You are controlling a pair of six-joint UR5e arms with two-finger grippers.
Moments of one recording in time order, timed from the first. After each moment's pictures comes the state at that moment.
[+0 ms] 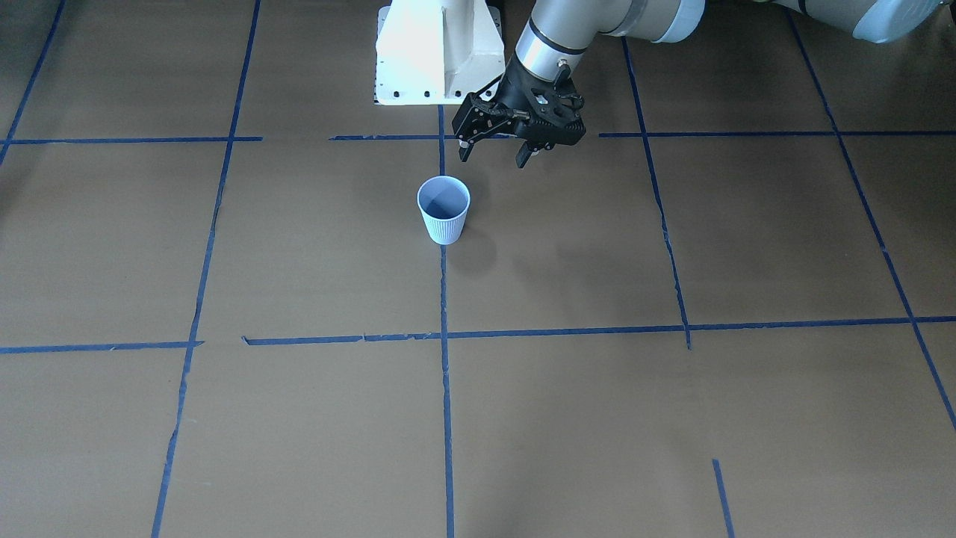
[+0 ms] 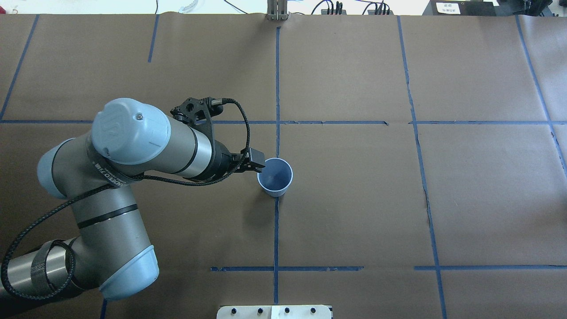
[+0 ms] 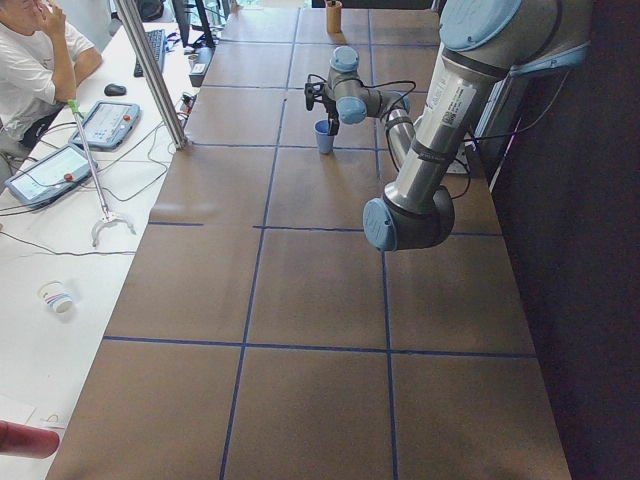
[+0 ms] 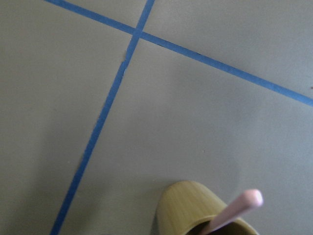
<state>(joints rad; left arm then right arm) -0.51 -2.12 -1.94 -1.77 -1.87 -1.45 1.67 -1.77 1.52 -1.25 2.30 -0.44</state>
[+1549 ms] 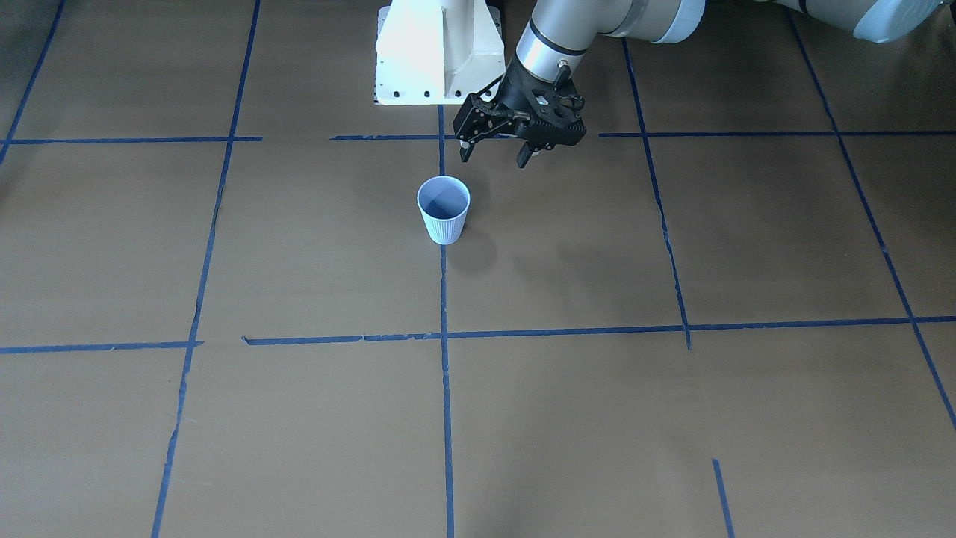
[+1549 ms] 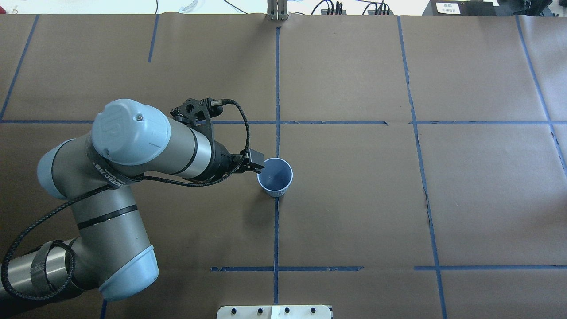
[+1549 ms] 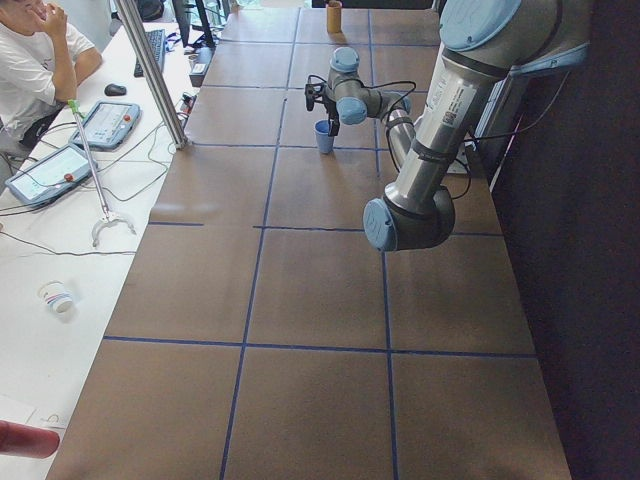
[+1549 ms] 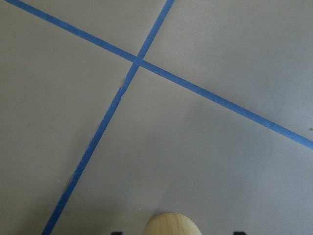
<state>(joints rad) -0.51 -2.12 -1.94 -1.77 -1.87 -1.45 1.69 -1.70 1.44 -1.22 2.40 -0.48</state>
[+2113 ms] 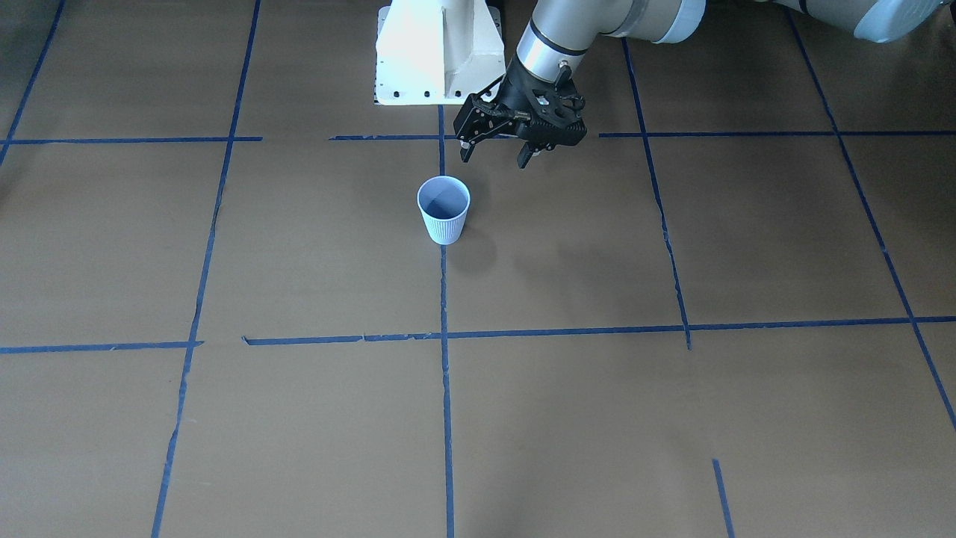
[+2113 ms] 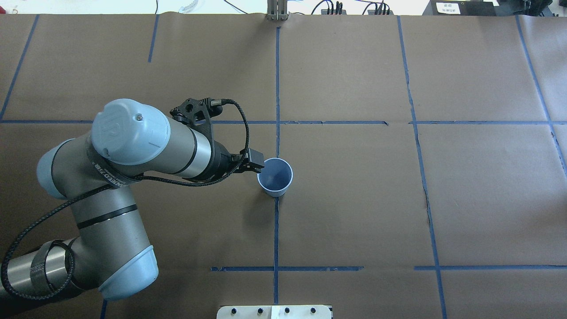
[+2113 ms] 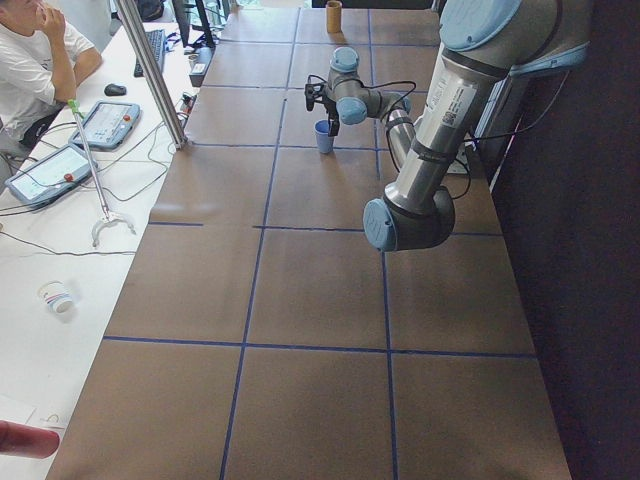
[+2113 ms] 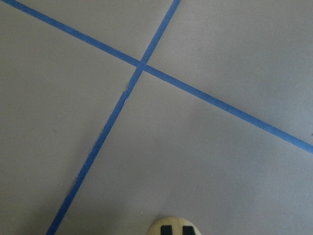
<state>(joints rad) -0.51 -2.12 -1.94 -1.77 -1.87 -1.45 1.70 -1.70 1.45 -1.22 2.40 -0.48</state>
